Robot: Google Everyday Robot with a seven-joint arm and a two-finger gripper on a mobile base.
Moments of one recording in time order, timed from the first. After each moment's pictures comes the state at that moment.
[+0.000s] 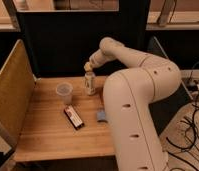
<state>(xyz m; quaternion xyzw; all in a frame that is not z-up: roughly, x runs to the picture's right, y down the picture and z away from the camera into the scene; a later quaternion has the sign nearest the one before) -0.059 -0.133 0.913 -0.25 -0.18 0.48 0.82</state>
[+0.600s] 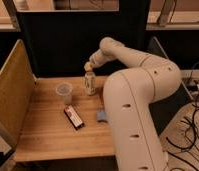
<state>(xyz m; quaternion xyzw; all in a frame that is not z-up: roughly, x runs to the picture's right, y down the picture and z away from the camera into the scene) -0.058 -0.133 0.913 -0.25 -0.18 0.48 0.82</state>
